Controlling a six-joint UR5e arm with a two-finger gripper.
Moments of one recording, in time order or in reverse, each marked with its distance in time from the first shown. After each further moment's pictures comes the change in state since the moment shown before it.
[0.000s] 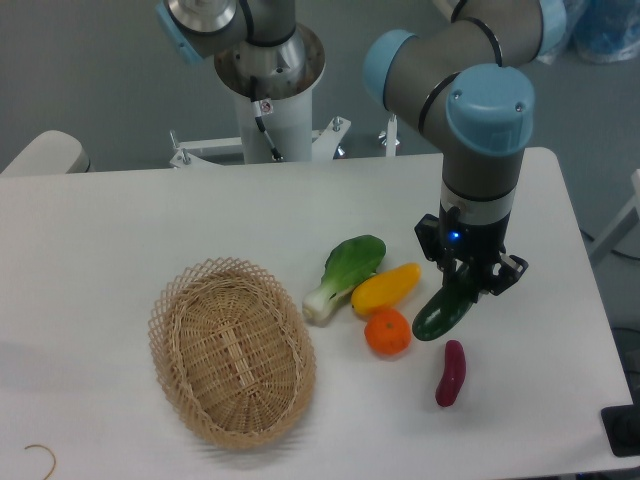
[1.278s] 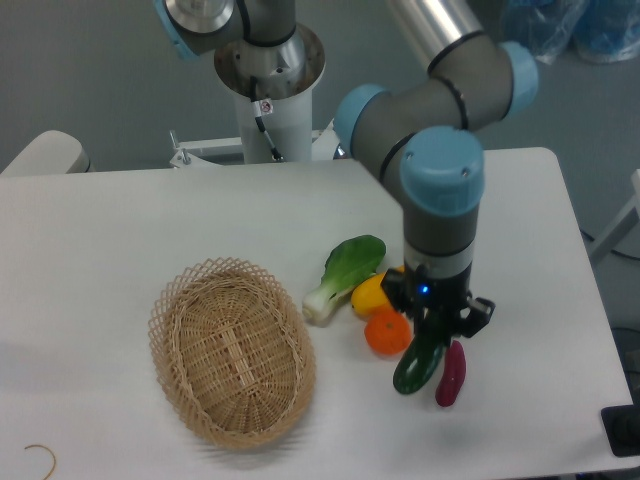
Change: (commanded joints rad) arm -0.143 -0.159 0.009 0.248 0.012 -0.575
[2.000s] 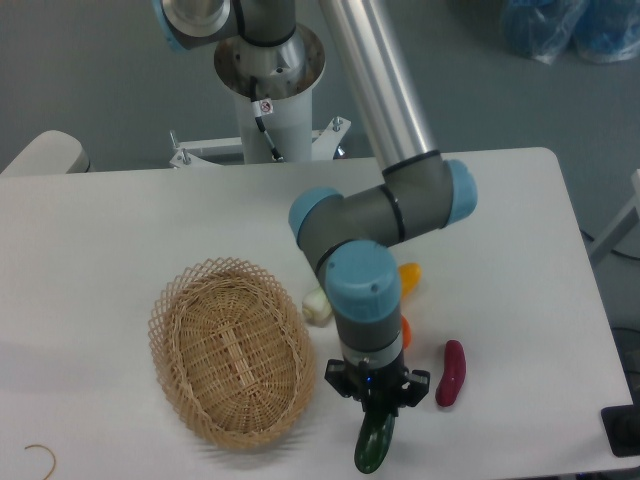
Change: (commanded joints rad) arm -0.097 -0.158 -0.008 0.109 0.089 -0.099
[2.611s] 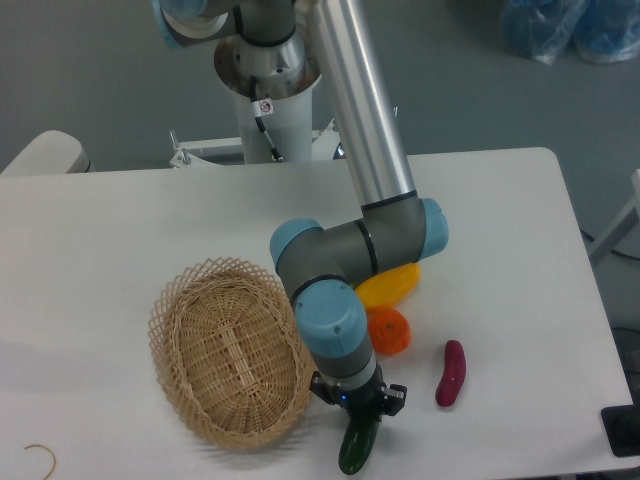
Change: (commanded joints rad) arm -0.029 -0.043 -0.018 0.006 0.072 0.008
